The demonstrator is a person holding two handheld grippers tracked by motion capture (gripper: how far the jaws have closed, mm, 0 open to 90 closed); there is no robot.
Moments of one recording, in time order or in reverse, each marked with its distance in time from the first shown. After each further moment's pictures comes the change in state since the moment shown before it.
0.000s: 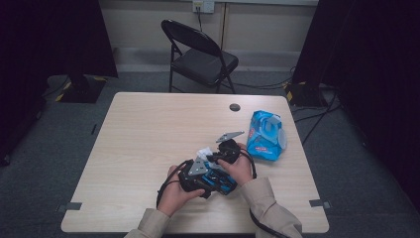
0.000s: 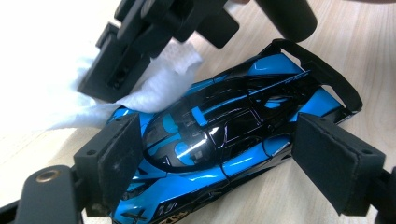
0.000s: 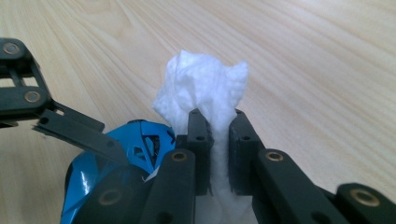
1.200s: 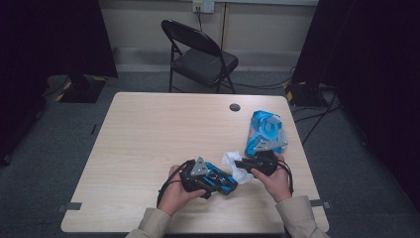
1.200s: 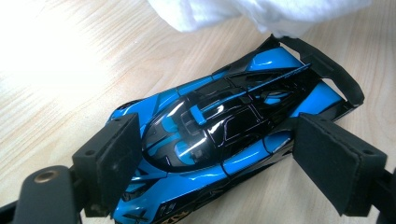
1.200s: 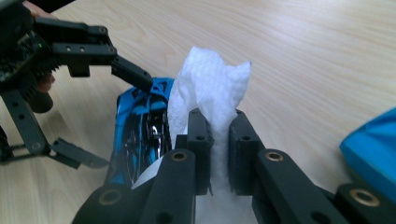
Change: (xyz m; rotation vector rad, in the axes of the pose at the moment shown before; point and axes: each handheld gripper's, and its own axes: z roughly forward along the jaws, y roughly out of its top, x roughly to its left) left arm -0.002 0.003 0.002 0.023 0.001 0.030; right arm -0.010 -0.052 -0.103 -0.130 -0.008 0.033
